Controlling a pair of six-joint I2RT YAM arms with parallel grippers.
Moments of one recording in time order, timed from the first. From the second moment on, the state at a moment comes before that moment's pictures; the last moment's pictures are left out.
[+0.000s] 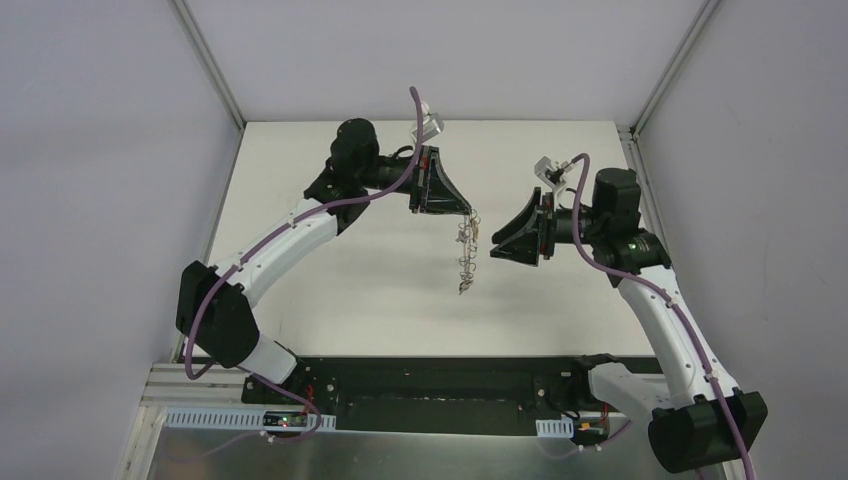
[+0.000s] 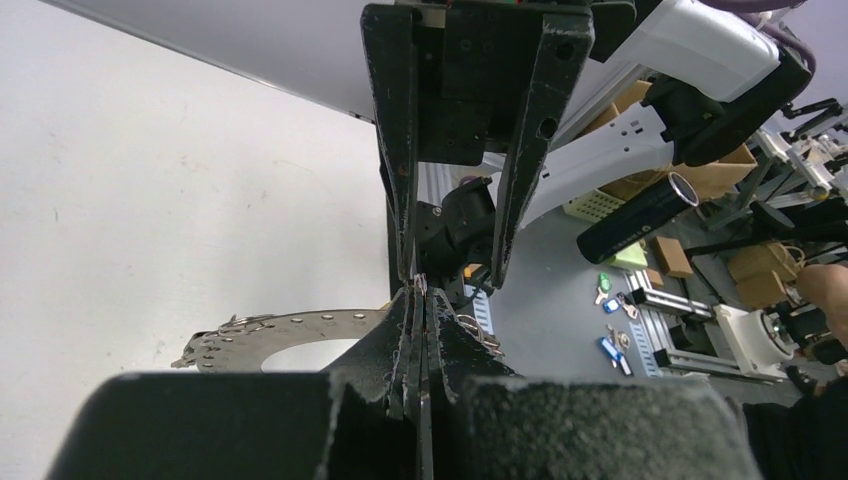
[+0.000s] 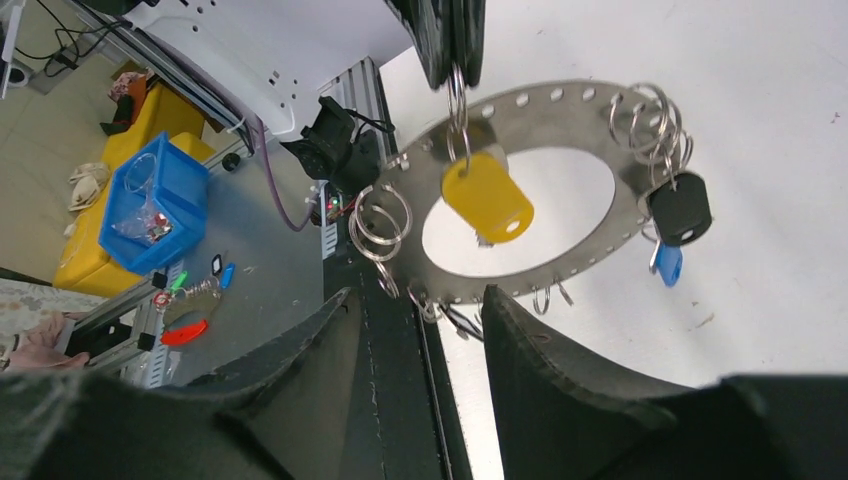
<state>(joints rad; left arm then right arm) -0.58 1.50 1.31 0.23 1.09 -0.55 0.23 1.00 0.98 -0.41 -1.22 0.09</state>
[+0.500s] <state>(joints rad) -0.58 1.46 1.24 0.28 1.10 -0.59 0.30 1.09 1.07 -0.31 -1.14 0.11</state>
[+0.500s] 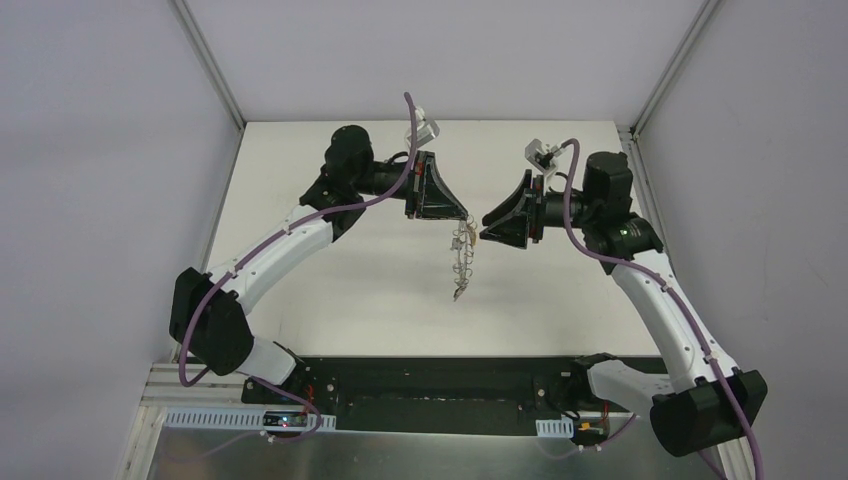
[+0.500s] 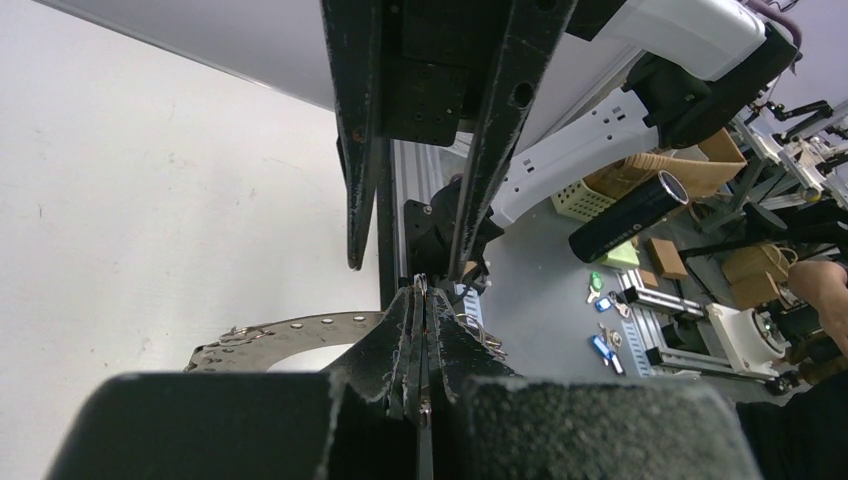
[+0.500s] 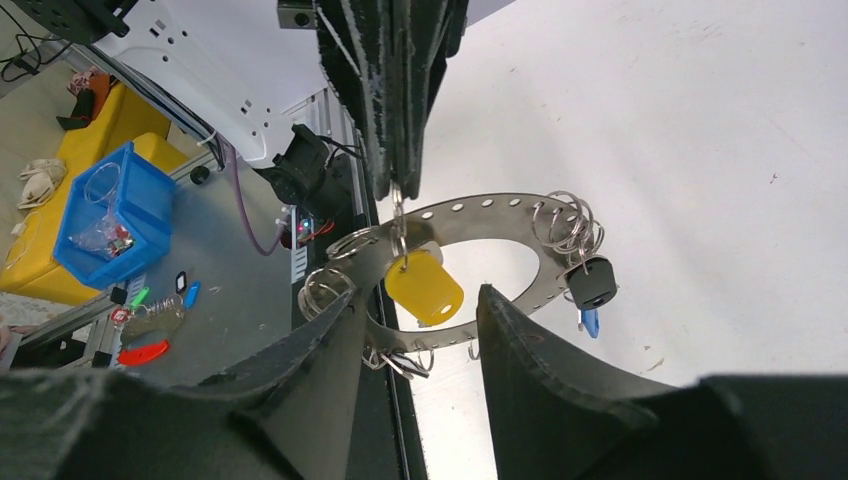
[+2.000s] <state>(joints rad) -0.58 1.45 1.22 0.31 1.10 -0.61 0.35 1.15 1.08 -0.19 -1.16 0.23</state>
